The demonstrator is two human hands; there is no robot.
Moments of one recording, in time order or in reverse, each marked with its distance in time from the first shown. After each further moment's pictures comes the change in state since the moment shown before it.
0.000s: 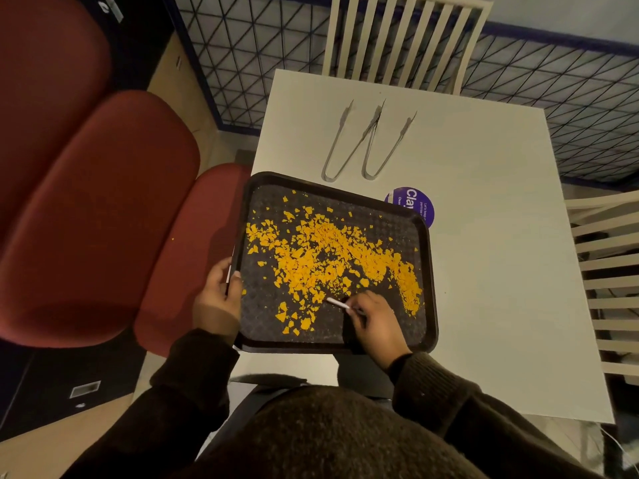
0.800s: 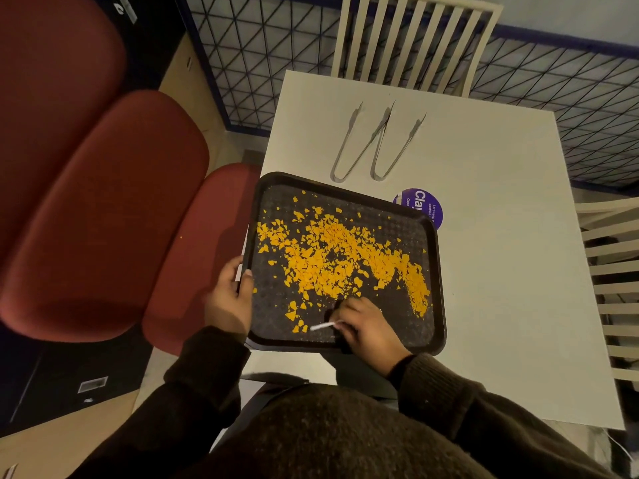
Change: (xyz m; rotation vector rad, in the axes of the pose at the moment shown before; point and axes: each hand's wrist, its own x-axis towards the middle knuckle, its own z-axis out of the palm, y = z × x) left_hand -0.003 0.007 0.000 0.021 0.029 -0.050; right_hand -0.004 -0.020 0.007 -0.105 -0.147 -0.275
